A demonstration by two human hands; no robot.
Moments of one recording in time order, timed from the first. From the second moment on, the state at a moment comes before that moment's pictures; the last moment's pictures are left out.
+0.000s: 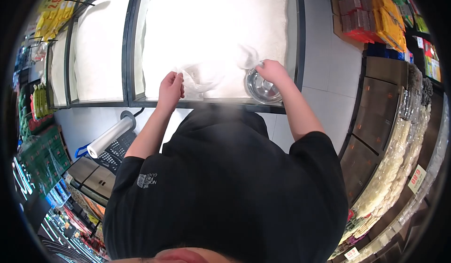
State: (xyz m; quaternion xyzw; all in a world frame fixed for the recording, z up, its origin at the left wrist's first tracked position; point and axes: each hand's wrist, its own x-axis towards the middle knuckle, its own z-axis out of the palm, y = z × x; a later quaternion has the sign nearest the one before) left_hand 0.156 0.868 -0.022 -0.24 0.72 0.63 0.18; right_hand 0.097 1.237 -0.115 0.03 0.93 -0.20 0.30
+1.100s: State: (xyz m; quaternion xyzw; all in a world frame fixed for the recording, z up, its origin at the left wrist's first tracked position) left_hand 0.118 0.888 -0.010 -0.10 0.97 0.18 0.12; right_hand 0.116 1.259 -0.015 0.08 0.84 -0.44 0.29
